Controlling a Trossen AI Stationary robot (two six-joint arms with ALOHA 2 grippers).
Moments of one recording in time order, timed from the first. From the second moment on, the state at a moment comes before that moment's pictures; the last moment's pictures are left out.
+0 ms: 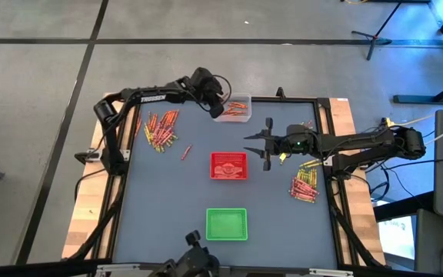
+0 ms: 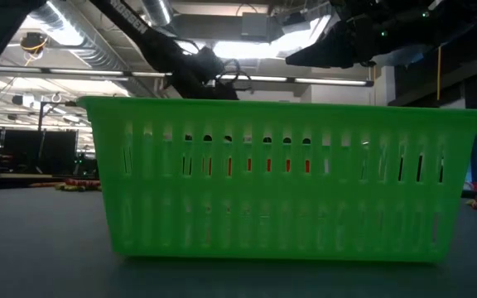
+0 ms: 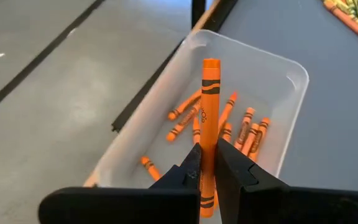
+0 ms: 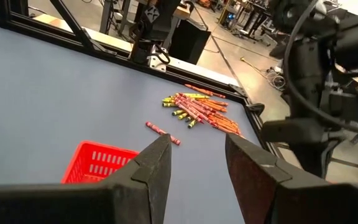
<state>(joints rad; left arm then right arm) 0.66 1.90 1.34 -0.16 0.11 0.11 -0.09 1.18 0.61 0.36 0.01 -0.37</state>
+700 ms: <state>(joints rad) 0.65 1.96 1.34 -0.15 0.07 0.09 -0.09 1.18 0.61 0.37 0.01 -0.37</state>
